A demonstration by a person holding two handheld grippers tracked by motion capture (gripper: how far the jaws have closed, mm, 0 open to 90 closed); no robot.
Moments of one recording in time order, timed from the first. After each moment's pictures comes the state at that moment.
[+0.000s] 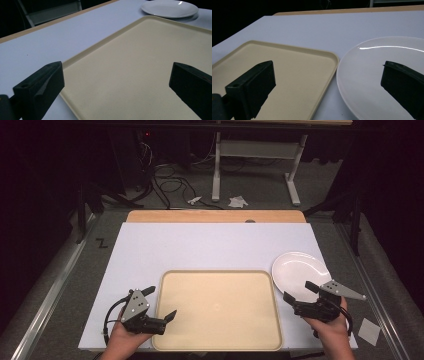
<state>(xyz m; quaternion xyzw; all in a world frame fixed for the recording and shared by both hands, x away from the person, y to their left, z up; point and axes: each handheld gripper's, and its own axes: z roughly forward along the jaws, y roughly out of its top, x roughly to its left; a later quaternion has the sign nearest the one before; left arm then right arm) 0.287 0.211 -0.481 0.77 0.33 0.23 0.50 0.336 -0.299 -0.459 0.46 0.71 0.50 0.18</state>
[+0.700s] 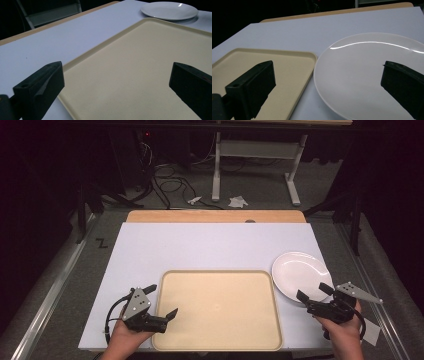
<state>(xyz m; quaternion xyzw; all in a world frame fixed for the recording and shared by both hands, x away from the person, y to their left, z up) 0.292 0.208 -0.480 0.77 0.33 0.23 0.50 0.333 -0.332 -0.461 0.50 0.68 0.50 0.20</state>
